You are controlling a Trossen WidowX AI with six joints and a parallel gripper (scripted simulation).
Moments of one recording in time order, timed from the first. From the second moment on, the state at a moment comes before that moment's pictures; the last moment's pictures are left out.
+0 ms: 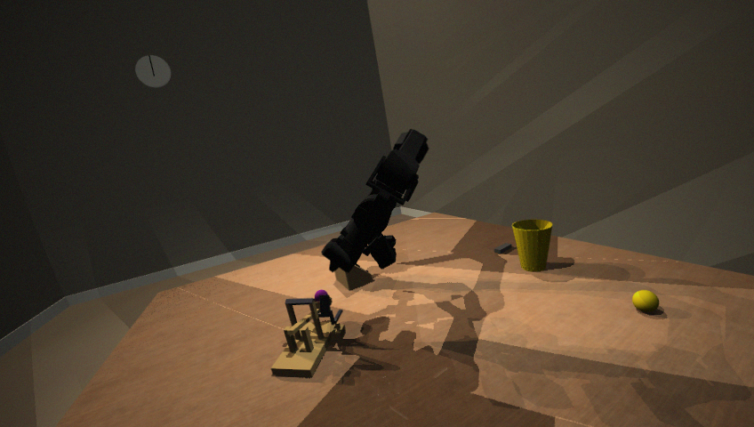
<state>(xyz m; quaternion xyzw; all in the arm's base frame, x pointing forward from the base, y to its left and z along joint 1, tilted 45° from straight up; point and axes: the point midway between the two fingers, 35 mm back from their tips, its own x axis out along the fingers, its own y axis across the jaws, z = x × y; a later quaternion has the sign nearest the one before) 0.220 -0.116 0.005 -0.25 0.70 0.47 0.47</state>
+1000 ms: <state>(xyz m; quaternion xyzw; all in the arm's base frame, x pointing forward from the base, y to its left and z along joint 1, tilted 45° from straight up) 0.223 -0.085 -0.026 -0.26 0.70 0.47 0.46</state>
